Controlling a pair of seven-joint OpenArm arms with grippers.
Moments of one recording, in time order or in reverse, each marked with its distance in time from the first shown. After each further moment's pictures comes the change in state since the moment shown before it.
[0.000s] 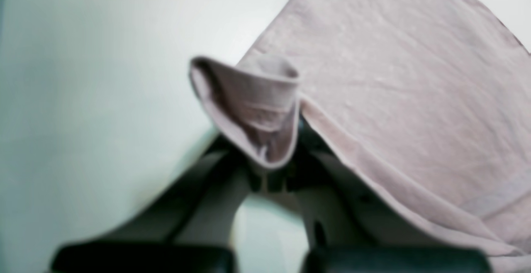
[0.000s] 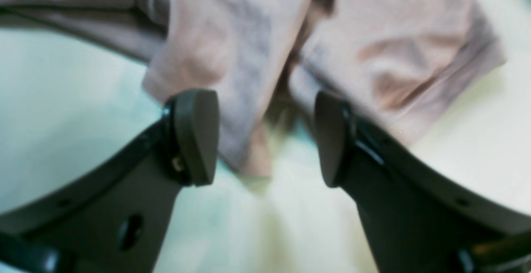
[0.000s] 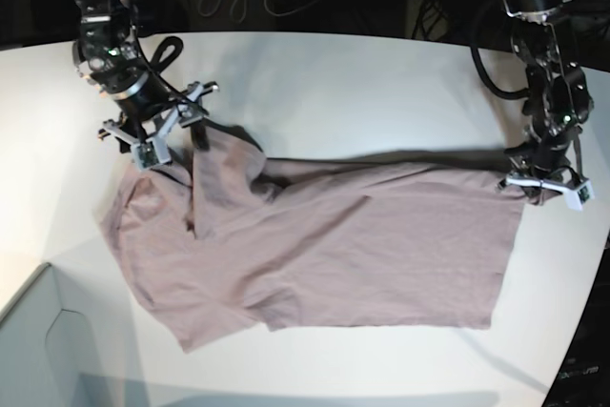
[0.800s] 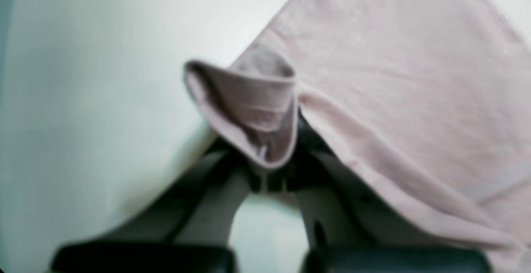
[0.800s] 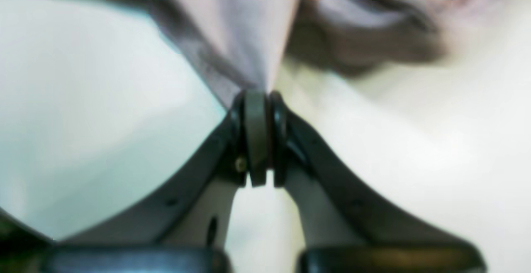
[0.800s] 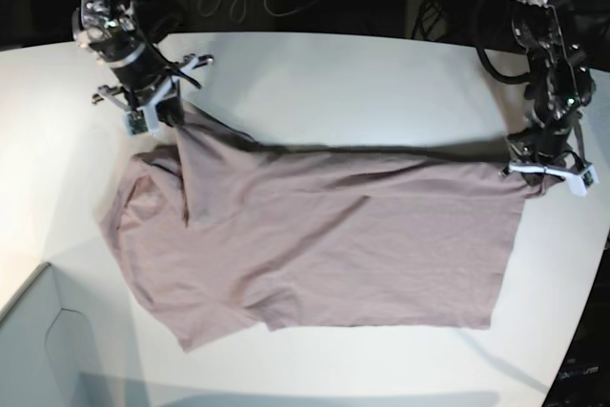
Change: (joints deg) left arm 4.4 0.0 -0.5 4.0 -4.7 0.3 0.0; right arm -7.1 -2.0 4.3 3.9 -0.2 0.0 0.2
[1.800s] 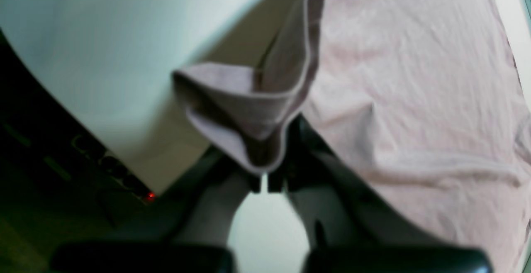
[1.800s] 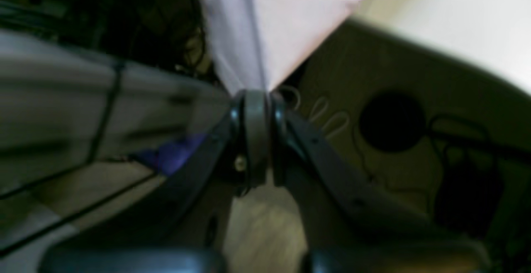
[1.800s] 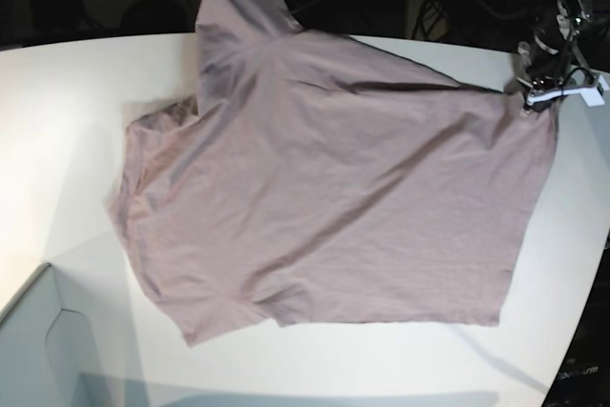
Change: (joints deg) left arm 13.1 6.0 -11.3 3.8 -14.9 0.1 0.3; right arm -33.6 2.2 -7.9 12.0 0.3 0.0 6.5
